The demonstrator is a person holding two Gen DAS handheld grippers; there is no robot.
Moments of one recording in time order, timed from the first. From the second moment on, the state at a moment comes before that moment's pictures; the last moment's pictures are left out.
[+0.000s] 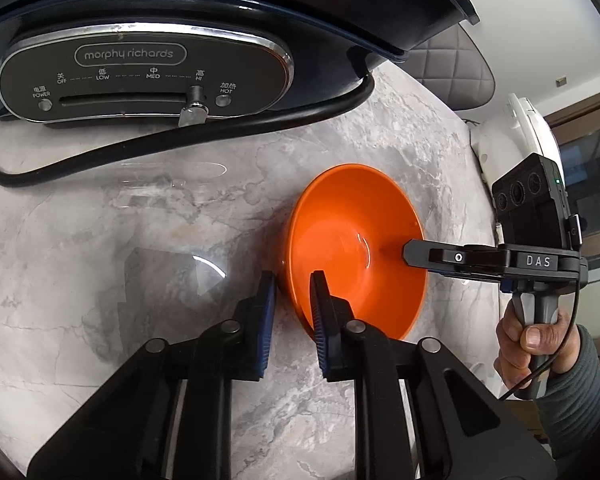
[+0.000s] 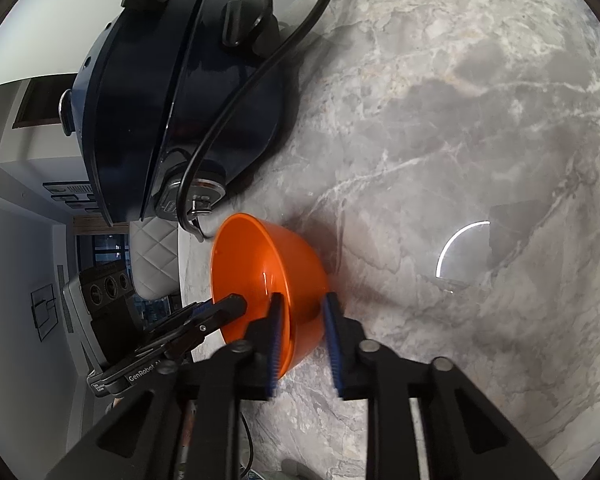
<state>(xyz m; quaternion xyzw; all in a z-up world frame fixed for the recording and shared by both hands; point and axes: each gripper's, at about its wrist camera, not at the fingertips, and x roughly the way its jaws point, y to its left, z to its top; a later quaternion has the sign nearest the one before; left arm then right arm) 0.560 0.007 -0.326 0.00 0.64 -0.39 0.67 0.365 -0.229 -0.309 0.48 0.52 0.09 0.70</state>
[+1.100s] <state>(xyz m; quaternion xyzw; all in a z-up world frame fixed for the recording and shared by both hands) 0.521 0.067 -0.264 -0.02 0.62 -0.39 0.69 0.354 -0.186 -0.268 0.45 0.51 0.11 0.72</state>
